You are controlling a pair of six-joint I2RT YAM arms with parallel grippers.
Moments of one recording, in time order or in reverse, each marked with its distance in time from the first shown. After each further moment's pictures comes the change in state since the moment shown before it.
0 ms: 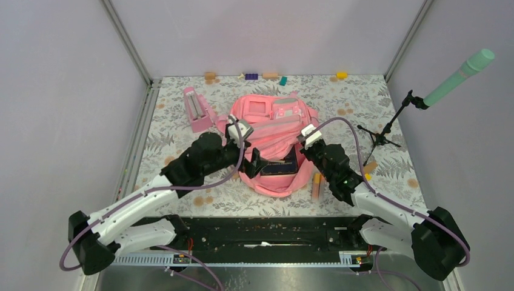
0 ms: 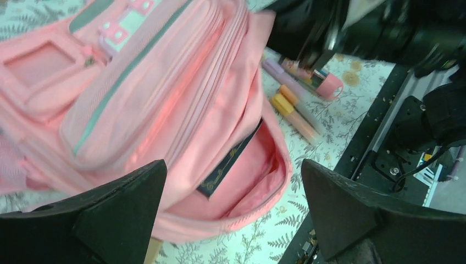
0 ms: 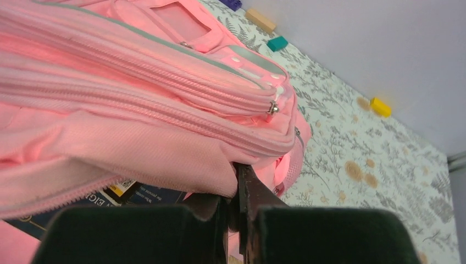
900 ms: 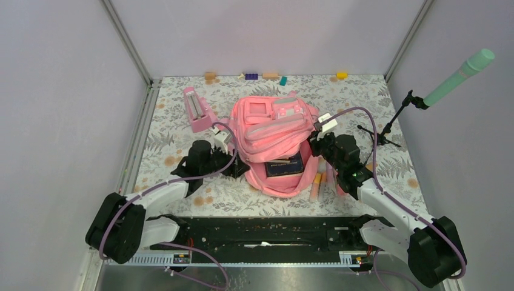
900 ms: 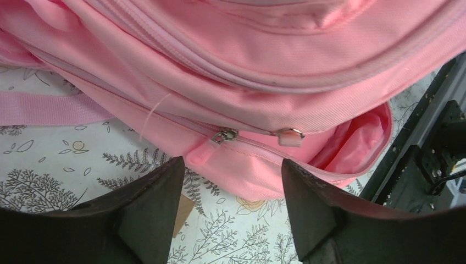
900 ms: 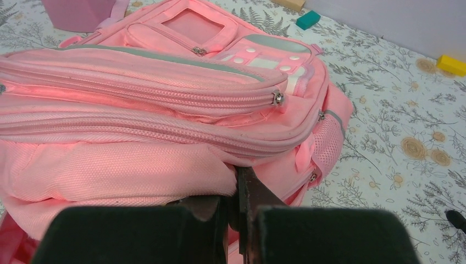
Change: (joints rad) left arm 0.378 0.115 -0.502 0.475 0.293 -0.183; right arm -0.209 -0.039 0.068 -0.159 -0.259 0.303
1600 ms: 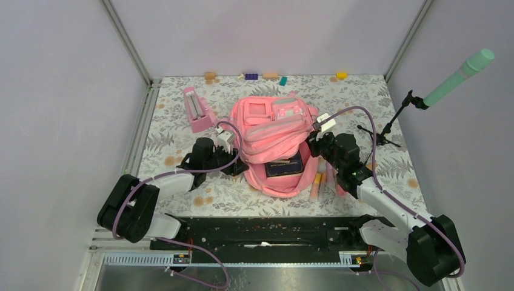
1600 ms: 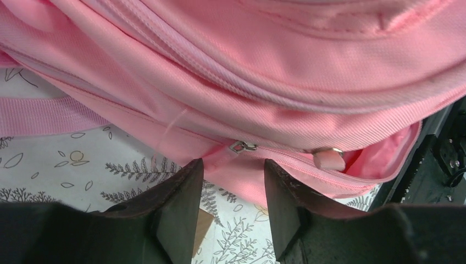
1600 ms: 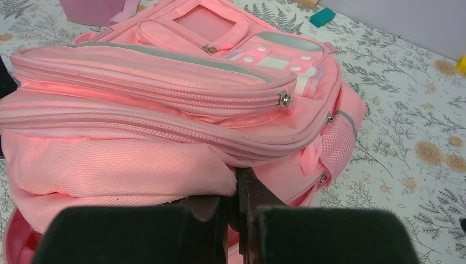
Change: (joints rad) left arm 0.053 0.180 0.011 0.103 0.096 0.042; right arm -0.013 0.014 0.006 -0.011 -0.064 0.000
